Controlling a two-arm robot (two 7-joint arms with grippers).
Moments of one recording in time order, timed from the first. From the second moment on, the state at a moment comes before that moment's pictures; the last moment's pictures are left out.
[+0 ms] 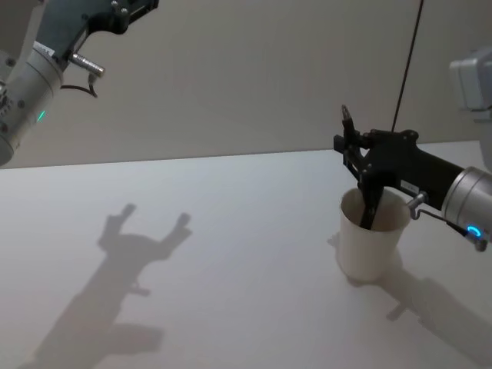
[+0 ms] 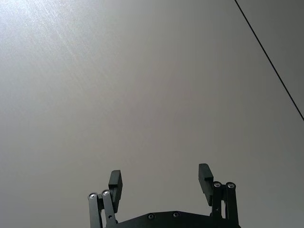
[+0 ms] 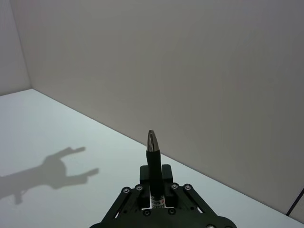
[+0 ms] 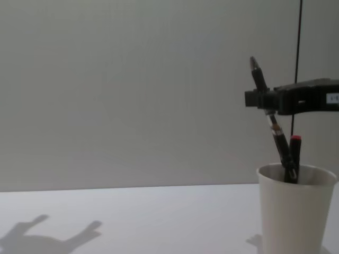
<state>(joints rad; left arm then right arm) -0.35 0.52 0.19 -2.02 -0.09 0.33 -0.06 0.30 0.60 -0.45 -1.83 0.56 0.30 0.21</state>
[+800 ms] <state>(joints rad) -0.35 0.52 0.19 -2.02 -0.09 0.33 -0.06 0.31 0.59 -0.45 -1.82 0.54 0.30 0.23</state>
